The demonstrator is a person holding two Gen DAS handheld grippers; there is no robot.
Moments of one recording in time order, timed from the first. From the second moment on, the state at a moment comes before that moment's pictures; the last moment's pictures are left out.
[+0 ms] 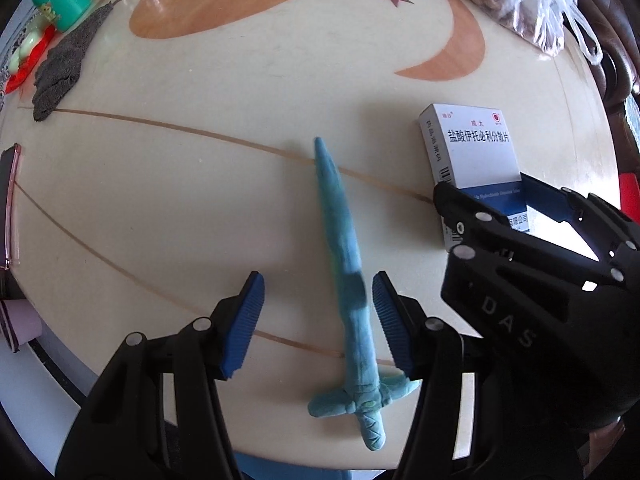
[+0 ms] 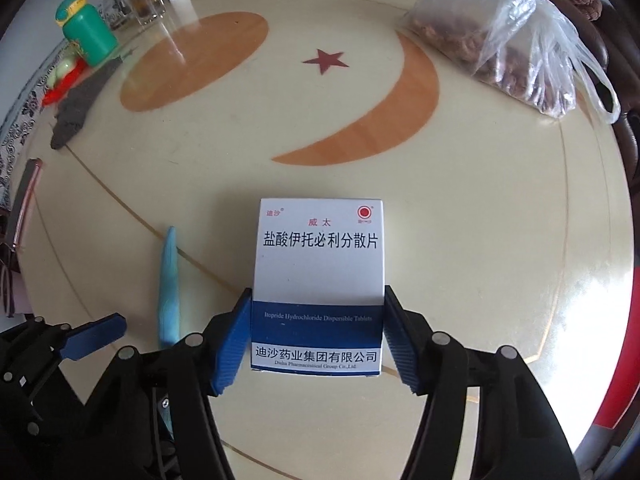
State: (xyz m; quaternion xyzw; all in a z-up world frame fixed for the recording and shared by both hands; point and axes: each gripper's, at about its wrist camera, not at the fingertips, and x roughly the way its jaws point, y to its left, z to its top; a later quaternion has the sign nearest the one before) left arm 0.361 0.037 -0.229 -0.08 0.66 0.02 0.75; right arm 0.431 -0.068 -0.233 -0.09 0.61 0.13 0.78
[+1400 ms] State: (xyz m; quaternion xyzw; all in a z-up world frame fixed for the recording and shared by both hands) left arm 0.270 0.000 -0.137 0.04 0.57 -0.10 0.82; right arm 0.291 -0.156 -0.140 -0.05 0.55 0.11 0.83
